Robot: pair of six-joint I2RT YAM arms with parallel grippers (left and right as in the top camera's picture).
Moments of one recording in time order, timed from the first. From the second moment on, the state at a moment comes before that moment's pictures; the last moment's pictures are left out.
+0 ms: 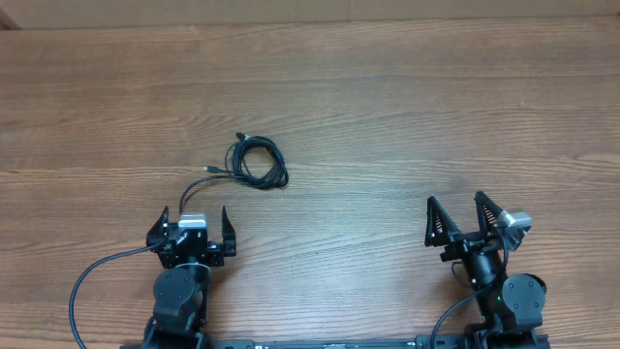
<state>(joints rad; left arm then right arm) -0.20 0.17 0.01 -0.06 -0.27 0.06 0.09 0.01 0.02 -0.02 -0.14 0.36</state>
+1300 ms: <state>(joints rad) -0.20 0.17 0.01 -0.06 -0.27 0.06 0.09 0.03 0.02 -0.02 -0.14 0.36</state>
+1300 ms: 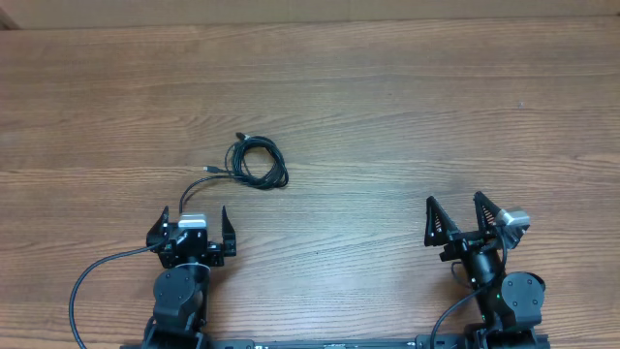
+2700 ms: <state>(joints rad) -0.20 0.99 1.06 -0.76 0.34 -0.02 0.09 0.03 0.02 -0.02 -0.14 0.36</state>
